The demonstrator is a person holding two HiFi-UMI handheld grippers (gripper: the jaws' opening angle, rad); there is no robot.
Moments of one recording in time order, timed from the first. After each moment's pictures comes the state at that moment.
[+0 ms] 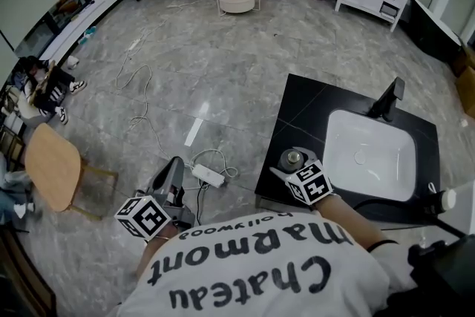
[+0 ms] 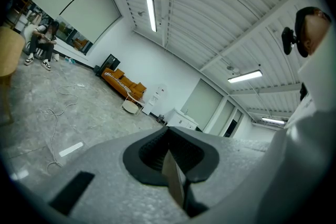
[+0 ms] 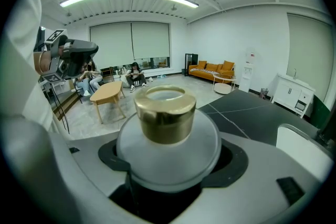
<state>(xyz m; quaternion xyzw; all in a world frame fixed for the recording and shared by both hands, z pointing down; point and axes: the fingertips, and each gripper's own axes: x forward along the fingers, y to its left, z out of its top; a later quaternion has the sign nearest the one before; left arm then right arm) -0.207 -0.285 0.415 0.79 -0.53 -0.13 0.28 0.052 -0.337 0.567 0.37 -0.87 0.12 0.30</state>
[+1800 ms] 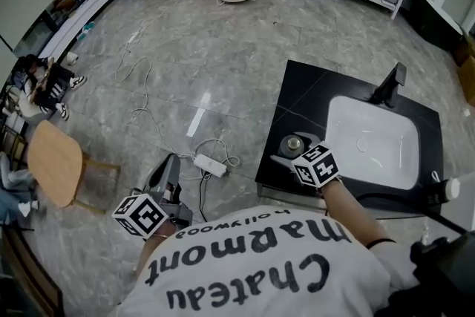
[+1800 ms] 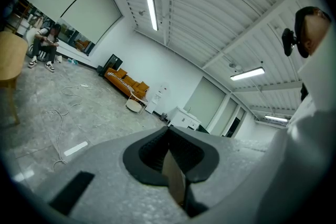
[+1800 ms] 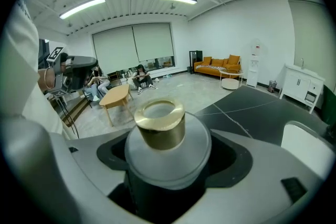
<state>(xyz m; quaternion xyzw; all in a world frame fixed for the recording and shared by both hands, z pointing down) -0.213 -0.268 0.421 0.78 -0.54 -0.11 0.28 0.051 -0.333 0.555 0.33 -0.88 0.16 0.29</state>
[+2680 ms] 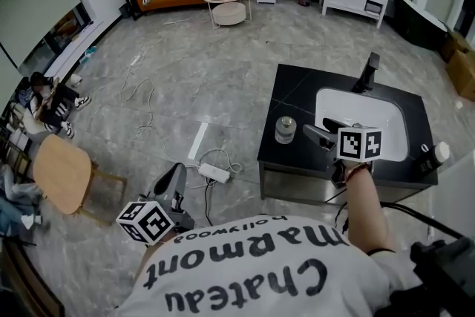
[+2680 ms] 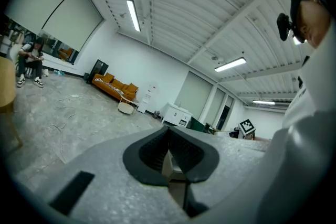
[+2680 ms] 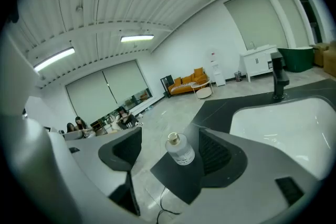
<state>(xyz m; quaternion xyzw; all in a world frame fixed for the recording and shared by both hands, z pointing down) -0.207 -0.151 0.385 0.83 -0.51 -0.07 0.23 0.140 -0.254 0.419 0.47 -0.83 0.28 0.08</state>
